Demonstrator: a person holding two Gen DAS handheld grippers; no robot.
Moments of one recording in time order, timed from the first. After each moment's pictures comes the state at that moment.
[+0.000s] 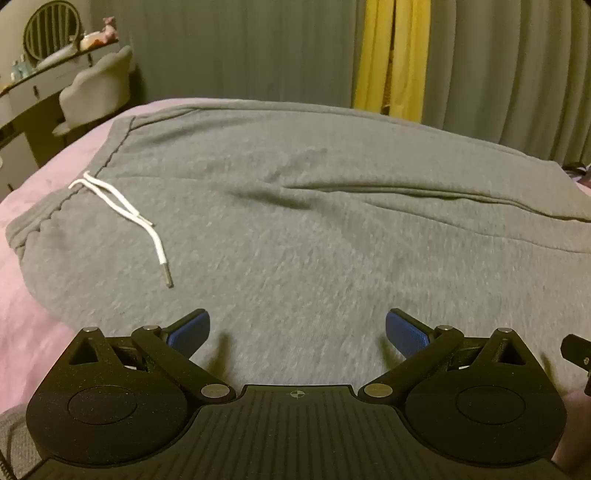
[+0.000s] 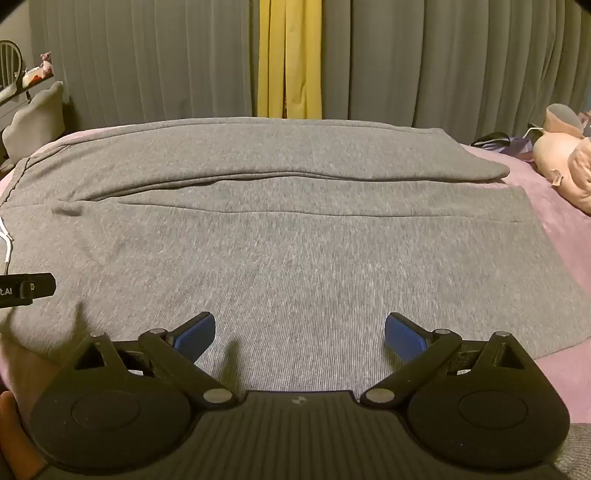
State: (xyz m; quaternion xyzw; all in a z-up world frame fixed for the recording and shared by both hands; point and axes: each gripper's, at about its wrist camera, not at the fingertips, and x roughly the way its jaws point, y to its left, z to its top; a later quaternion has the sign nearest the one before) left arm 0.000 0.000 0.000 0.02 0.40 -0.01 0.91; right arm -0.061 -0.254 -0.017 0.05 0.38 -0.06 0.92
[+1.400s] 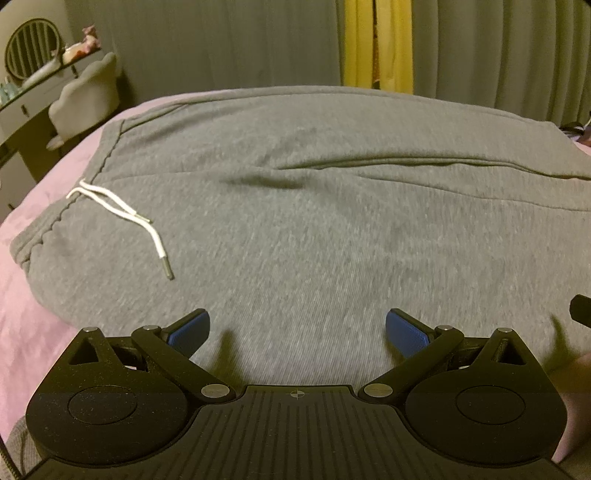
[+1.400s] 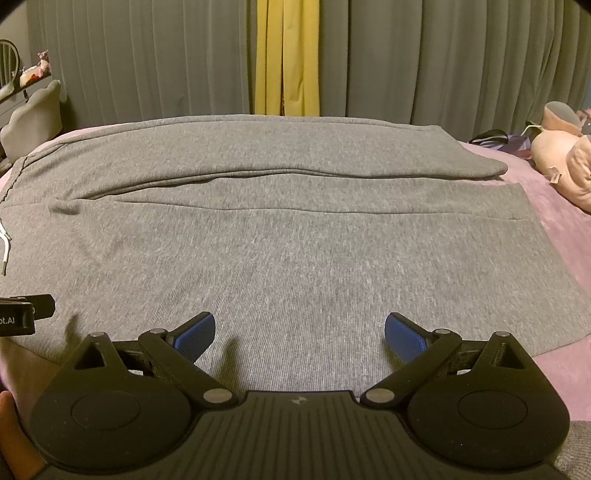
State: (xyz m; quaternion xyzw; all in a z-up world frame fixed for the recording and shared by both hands) left arm -0.005 -0.008 -0.003 0.07 0.42 -0.01 0.90; right arm -0.063 -0.252 -0.017 0.05 0.38 -0.06 0.92
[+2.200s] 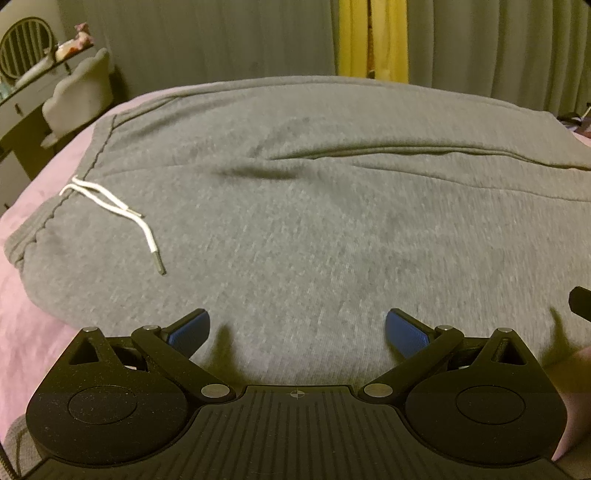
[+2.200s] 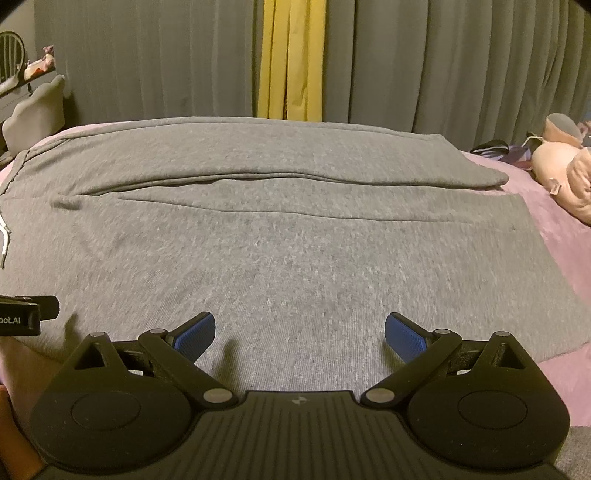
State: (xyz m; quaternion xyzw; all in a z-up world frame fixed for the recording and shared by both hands) left arm -0.001 -0.012 -0.007 0.07 0.44 -0.02 0.90; right arm -0.060 -0.250 -0.017 0.04 0.38 -0.06 0.92
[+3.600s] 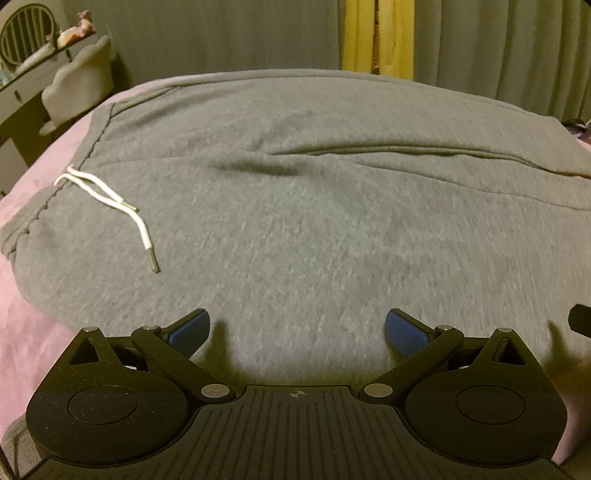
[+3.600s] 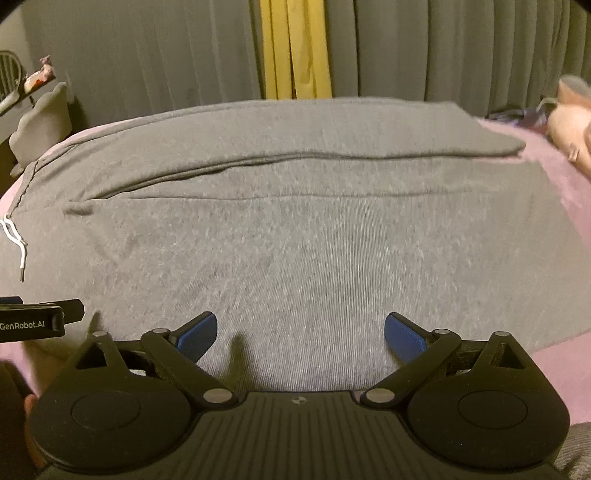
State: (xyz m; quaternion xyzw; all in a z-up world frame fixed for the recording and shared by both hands) left arm 0.011 -0.009 -0.011 0.05 0.45 -0.02 0.89; right arm -0.053 -0.262 -0.019 0.10 0.41 -0.03 0.90
